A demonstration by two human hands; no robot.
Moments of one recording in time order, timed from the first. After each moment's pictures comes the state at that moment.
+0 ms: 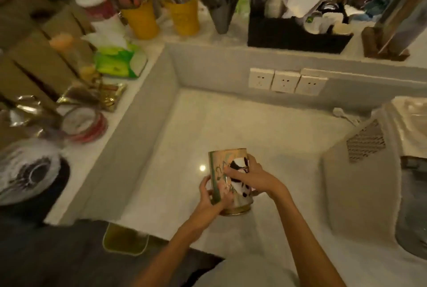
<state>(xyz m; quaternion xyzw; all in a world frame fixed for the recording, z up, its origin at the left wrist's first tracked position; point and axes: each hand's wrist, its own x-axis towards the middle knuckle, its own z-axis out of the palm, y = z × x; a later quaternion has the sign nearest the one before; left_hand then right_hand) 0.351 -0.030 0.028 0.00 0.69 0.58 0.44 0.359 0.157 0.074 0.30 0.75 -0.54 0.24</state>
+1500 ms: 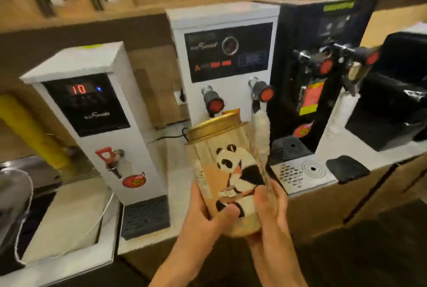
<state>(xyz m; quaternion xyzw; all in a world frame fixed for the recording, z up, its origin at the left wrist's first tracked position) 0.845 -0.790 0.269 -0.56 0.31 0.46 -0.62 0.728 -0.848 0.278 -0.37 0.35 -0.36 0.79</state>
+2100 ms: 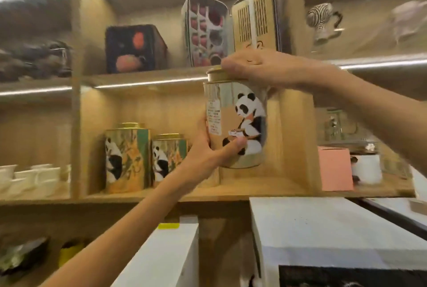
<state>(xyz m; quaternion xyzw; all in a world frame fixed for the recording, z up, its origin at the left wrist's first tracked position) 1.129 -0.972 0.624 -0.56 0.57 -0.03 -0.60 0.977 -1.071 0.759 -0.93 -0.04 -0.34 0.09</state>
